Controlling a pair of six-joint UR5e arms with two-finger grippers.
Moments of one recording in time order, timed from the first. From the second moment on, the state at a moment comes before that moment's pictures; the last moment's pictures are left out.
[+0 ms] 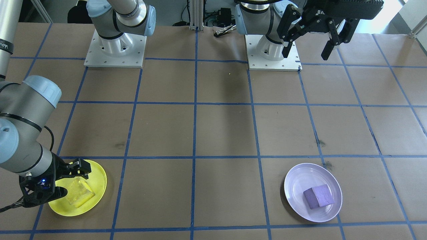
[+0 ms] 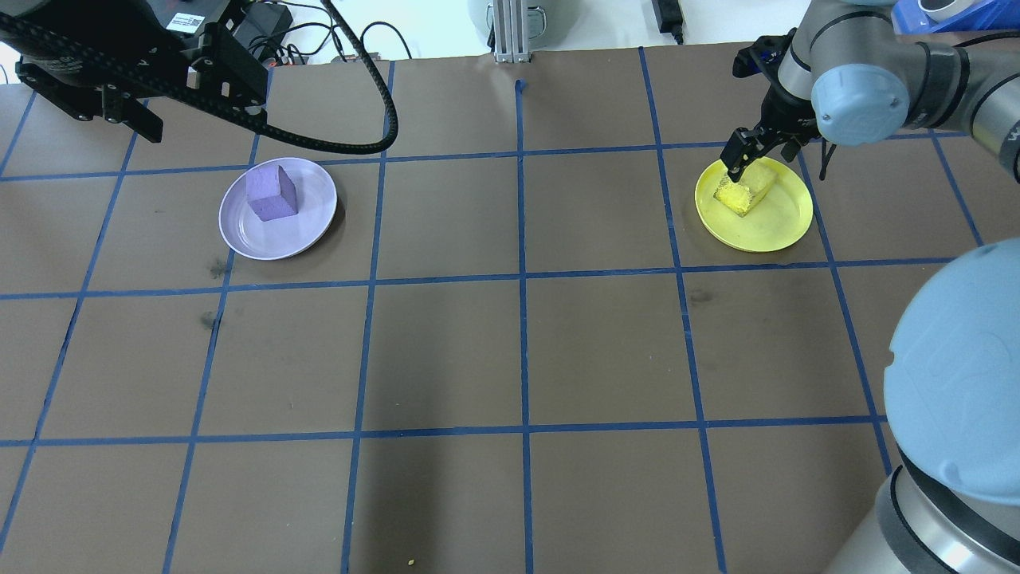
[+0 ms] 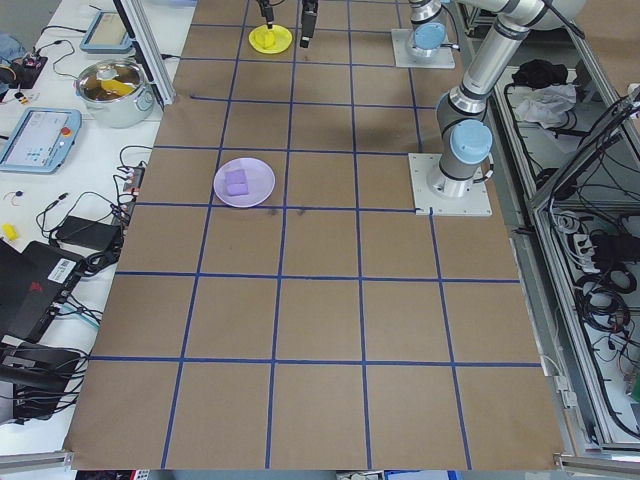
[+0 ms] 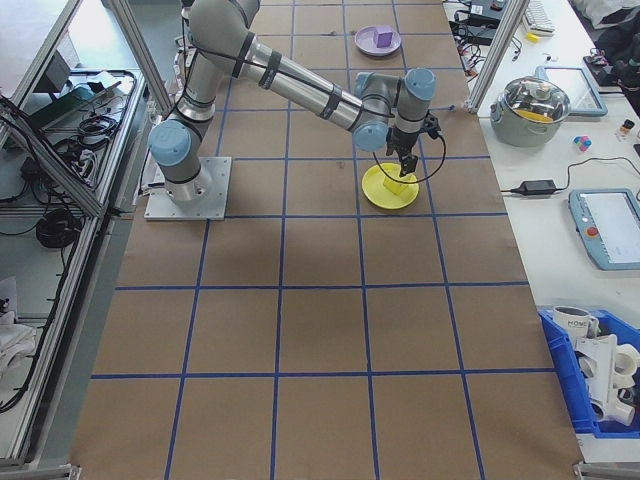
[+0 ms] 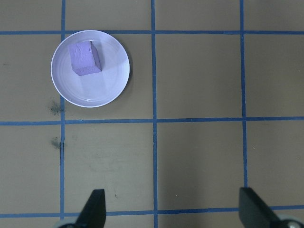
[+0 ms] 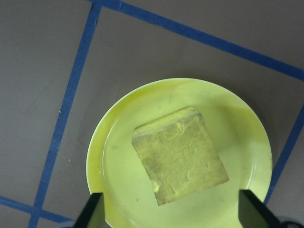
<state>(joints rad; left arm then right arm) -1.54 -1.46 -1.46 -1.60 1.53 0.02 1.39 -1.08 1.52 -2.02 -1.57 -0.53</state>
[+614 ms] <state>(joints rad) -1.54 -1.46 -1.46 -1.60 1.53 0.02 1.41 -1.26 1.53 -1.91 -1.57 -0.30</state>
